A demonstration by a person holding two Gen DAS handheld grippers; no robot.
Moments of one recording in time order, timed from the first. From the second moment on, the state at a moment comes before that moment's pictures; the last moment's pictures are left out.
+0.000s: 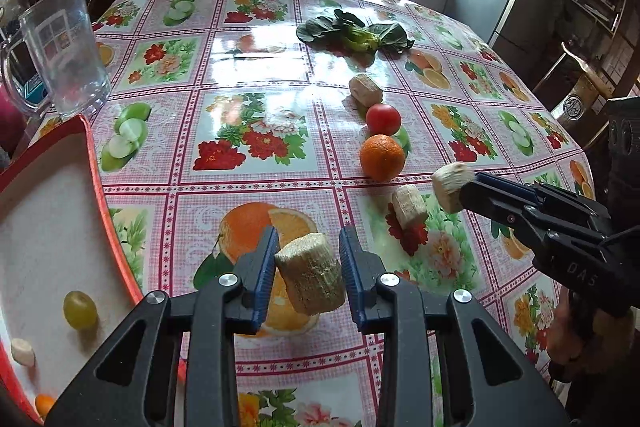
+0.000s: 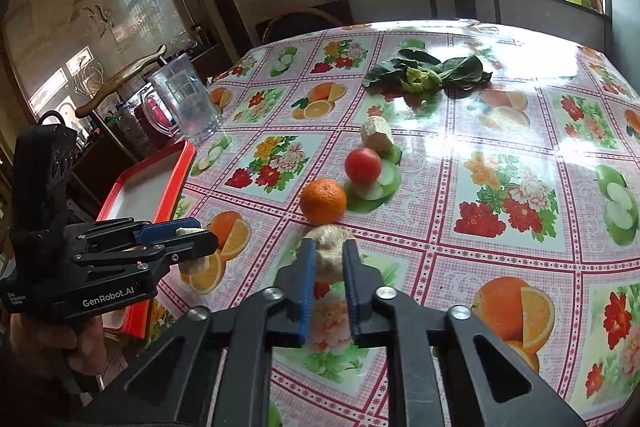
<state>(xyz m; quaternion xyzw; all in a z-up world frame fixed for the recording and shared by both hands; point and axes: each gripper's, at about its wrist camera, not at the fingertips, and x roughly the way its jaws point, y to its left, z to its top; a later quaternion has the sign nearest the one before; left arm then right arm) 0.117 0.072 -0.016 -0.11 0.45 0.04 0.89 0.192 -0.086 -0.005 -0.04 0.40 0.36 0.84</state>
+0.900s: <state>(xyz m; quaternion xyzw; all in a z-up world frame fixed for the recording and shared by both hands) 0.060 0.086 0.003 -0.13 0.41 0.04 0.90 0.125 -0.058 -0.029 -0.11 0.41 0.39 0.82</state>
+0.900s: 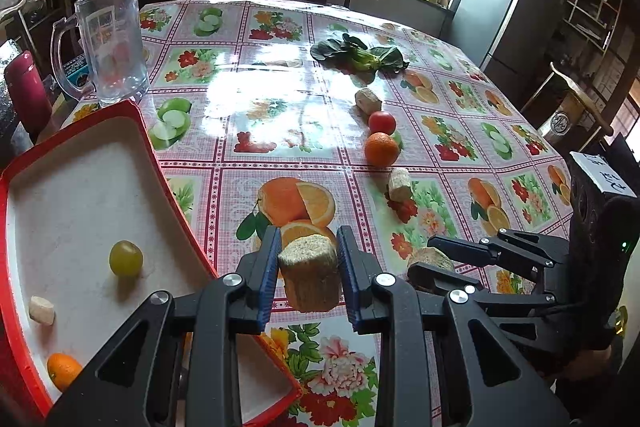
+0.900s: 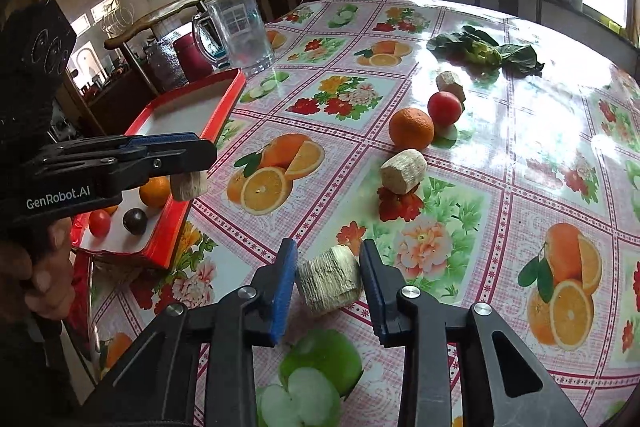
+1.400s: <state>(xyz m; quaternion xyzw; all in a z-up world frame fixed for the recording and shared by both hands) 0.025 0.111 0.011 -0.14 0.39 0.07 0.91 0.112 -0.038 0.005 -0.09 0.39 0.43 0.81</state>
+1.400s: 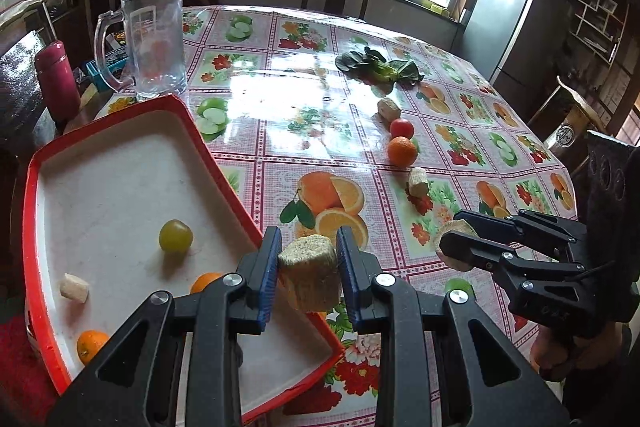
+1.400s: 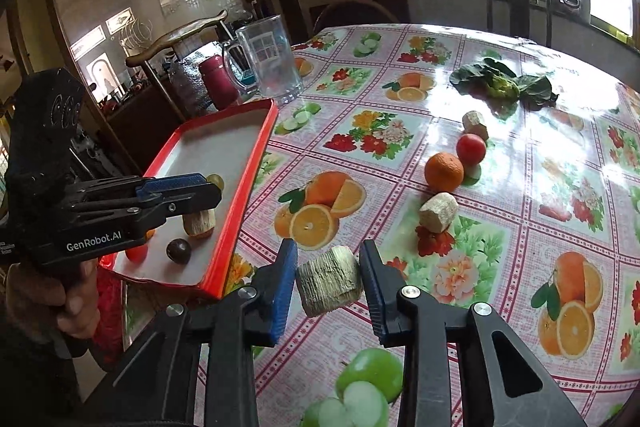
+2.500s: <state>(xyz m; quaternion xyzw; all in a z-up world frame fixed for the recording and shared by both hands) -0.028 0.209 -0.001 -0.19 0.38 0.15 0.89 0.096 0.093 0.003 -0.12 0.39 0.49 0.77</state>
